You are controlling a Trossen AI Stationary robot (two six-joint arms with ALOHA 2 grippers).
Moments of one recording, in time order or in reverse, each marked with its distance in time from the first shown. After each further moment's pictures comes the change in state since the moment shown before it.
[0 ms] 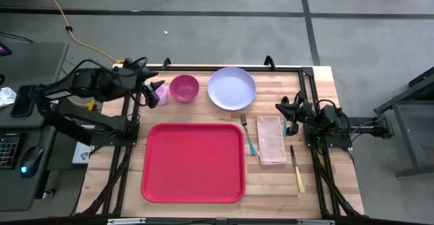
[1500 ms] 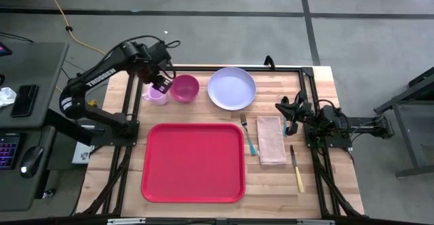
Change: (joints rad) left arm 0.618 0.365 0.033 -0.381 0.477 -0.036; right arm 0.000 0.000 0.000 -0.030 0.026 0.001
